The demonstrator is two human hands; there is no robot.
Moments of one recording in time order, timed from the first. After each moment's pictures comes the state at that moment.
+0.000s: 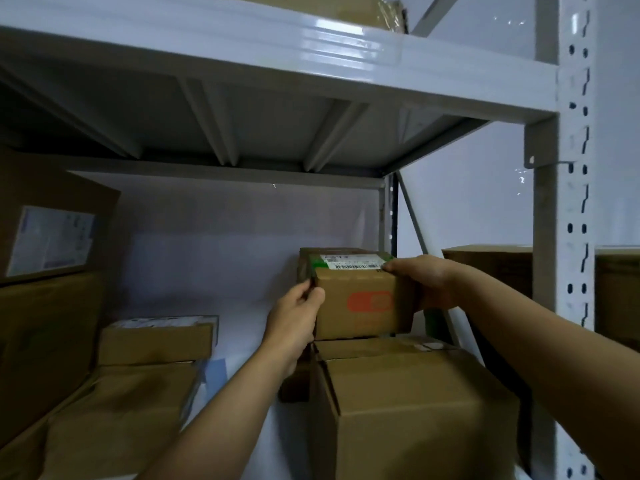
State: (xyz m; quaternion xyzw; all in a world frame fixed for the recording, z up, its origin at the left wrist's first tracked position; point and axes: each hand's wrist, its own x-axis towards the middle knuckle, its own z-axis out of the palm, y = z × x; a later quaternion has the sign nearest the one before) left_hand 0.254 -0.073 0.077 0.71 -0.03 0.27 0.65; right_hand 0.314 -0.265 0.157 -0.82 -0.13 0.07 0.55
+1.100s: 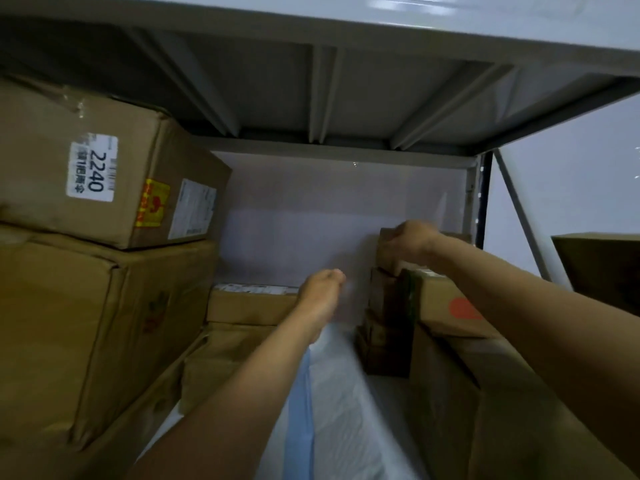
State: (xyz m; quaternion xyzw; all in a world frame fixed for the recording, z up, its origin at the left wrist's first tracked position) left_hand 0.230 0.022 0.074 0.76 0.09 0.26 0.59; right_hand 0.272 -0.110 0.166 -0.93 -0.22 -0.13 0.25
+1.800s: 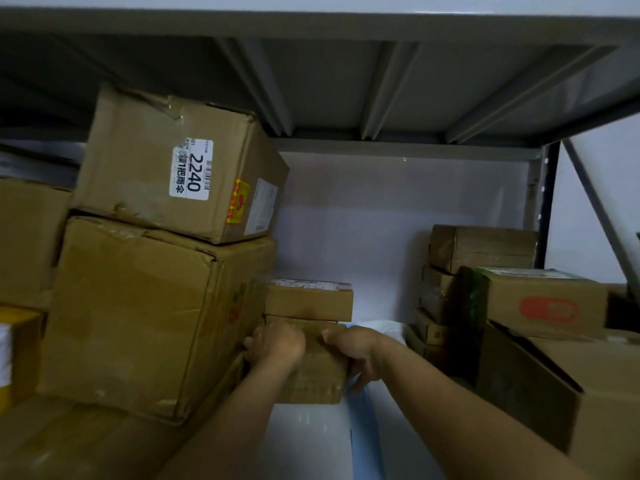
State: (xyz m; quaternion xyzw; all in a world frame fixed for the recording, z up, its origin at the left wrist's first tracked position) left_hand 0.171 0.120 0.015 0.83 0.43 0.20 0.29; right_hand 0.235 0.017 0.025 -0.80 -0.15 0.30 0.49
